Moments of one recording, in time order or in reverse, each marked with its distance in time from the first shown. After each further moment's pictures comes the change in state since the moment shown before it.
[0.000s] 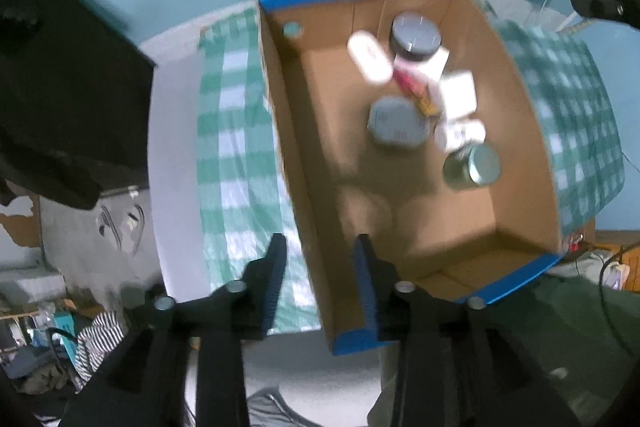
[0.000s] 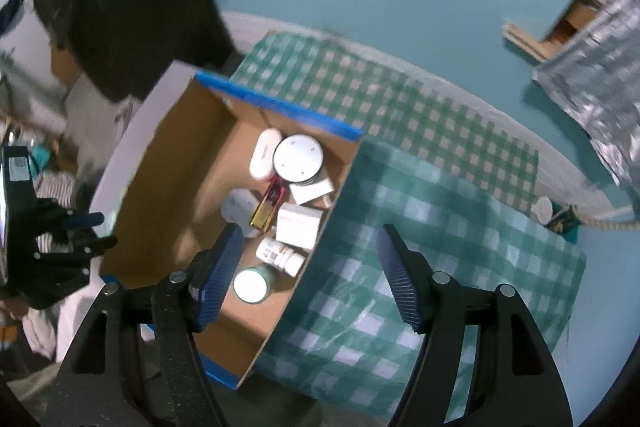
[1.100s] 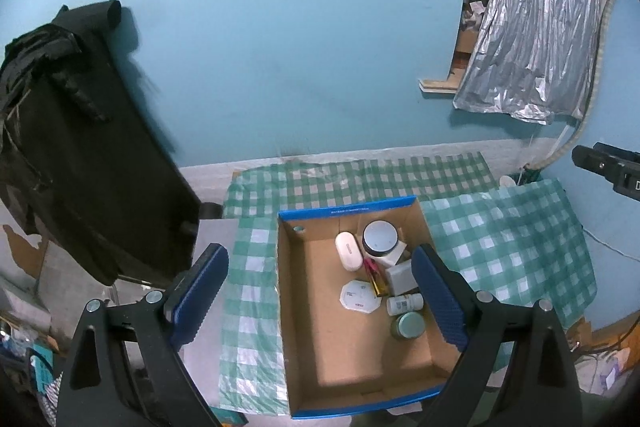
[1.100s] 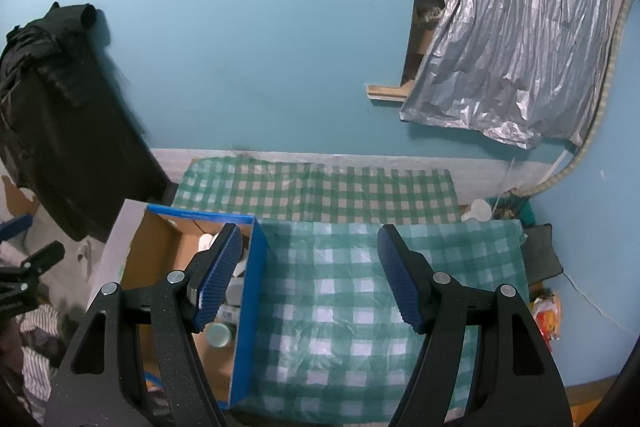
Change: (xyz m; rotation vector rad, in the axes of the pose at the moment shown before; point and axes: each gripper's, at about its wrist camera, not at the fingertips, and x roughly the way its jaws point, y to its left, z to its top) left arm -0.151 -0.028 0.031 -0.108 -0.529 0.056; right arm -0.133 -0.050 -0.054 0.297 -0.390 -0.211
